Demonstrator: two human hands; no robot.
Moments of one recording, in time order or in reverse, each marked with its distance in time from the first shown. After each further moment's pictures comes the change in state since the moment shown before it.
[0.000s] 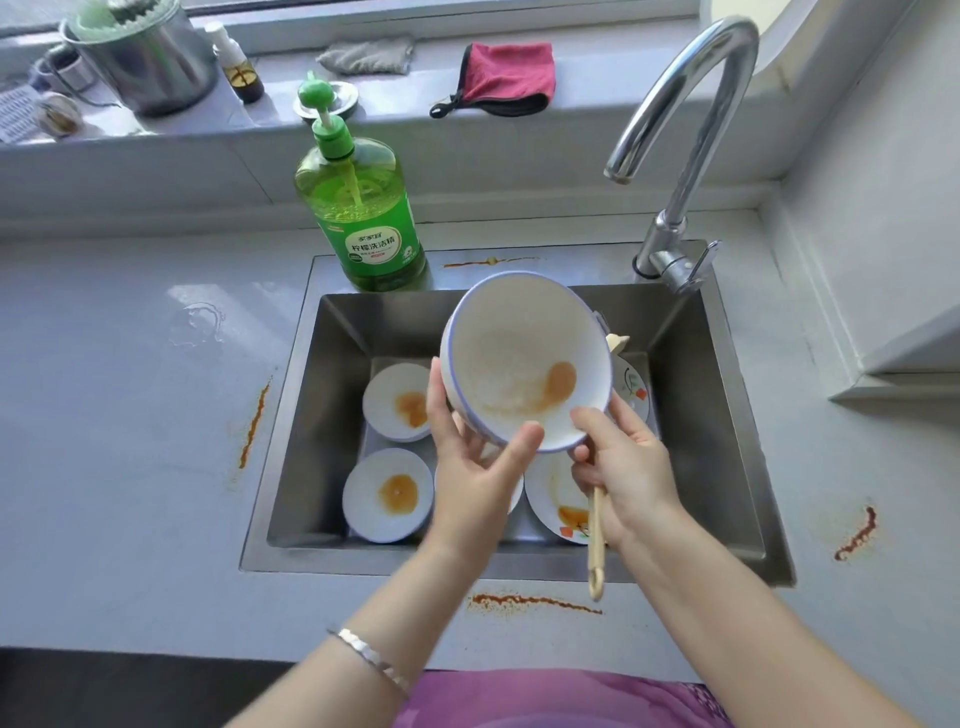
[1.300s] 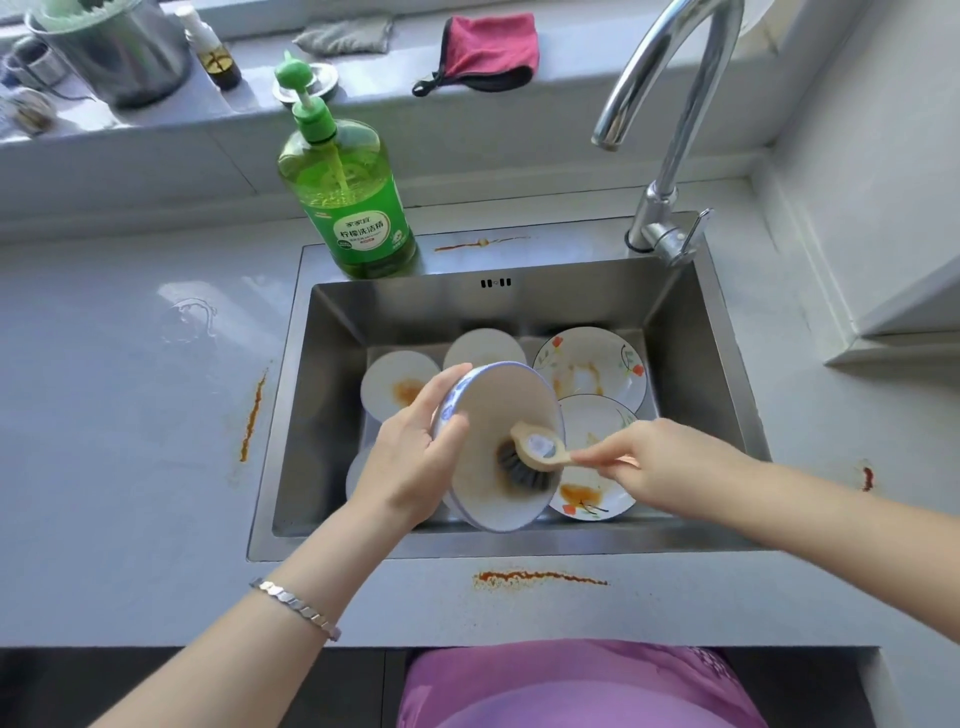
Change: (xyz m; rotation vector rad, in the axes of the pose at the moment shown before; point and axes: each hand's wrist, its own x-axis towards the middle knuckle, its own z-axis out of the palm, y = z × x) left_hand 0.019 0.010 -0.054 0.728 -0.187 -0.070; right_hand 0.003 -0.032 -0.051 -1.779 -0.535 -0.273
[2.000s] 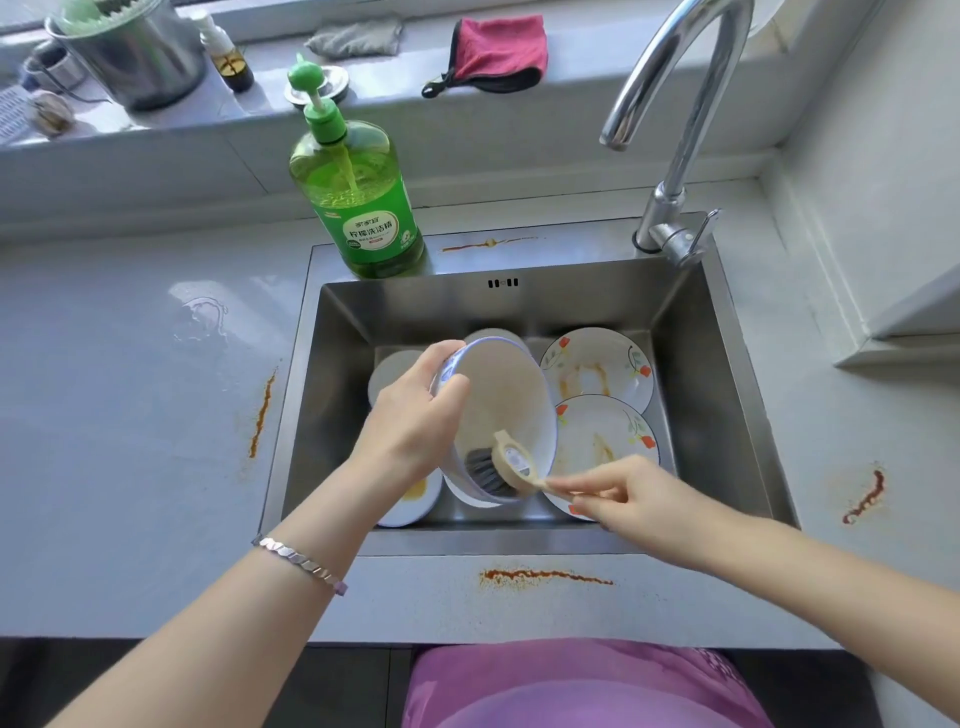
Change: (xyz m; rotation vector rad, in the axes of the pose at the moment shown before) left_hand 0.014 0.020 -0.015 0.051 0.011 -0.124; right_hand -0.003 -0.005 0.037 0.563 -0.063 -0.140
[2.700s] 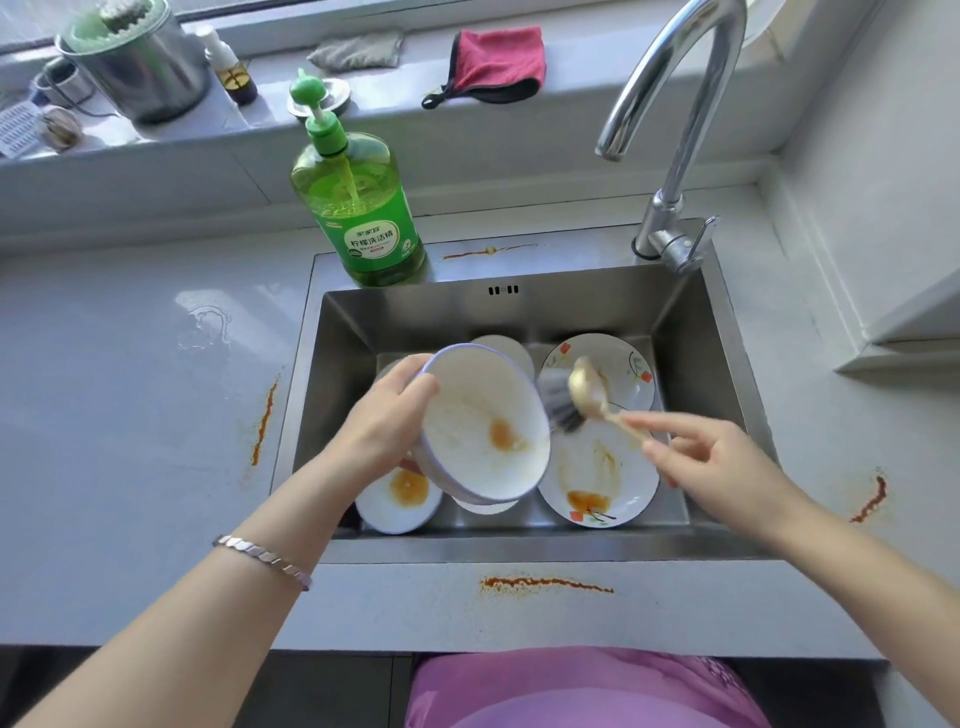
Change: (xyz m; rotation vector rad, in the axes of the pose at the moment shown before) left_hand 0.012 -0.005 -0.016 -0.158 -0.070 -0.110; right_hand -0.019 0.005 -0.038 0.153 0.438 0.023
